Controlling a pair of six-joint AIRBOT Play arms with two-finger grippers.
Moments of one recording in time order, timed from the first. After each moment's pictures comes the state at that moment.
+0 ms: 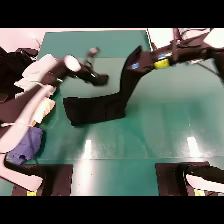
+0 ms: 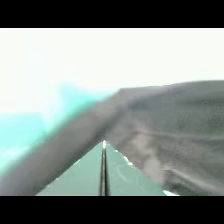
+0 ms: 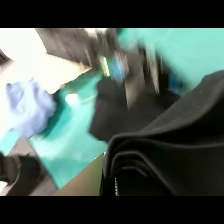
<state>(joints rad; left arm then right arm) -0.35 -1.61 1.61 1.09 -0.95 -1.51 0.35 -1.33 1.59 -0.75 1.23 1.38</state>
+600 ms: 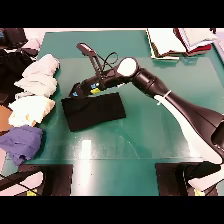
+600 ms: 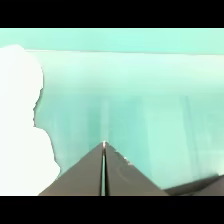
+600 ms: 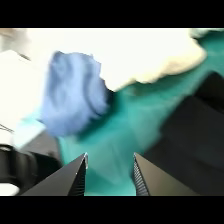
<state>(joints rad) 0.08 -1.19 1.67 1.30 -1.08 -1.52 0.70 -1.68 1.73 -0.69 0.98 1.22</state>
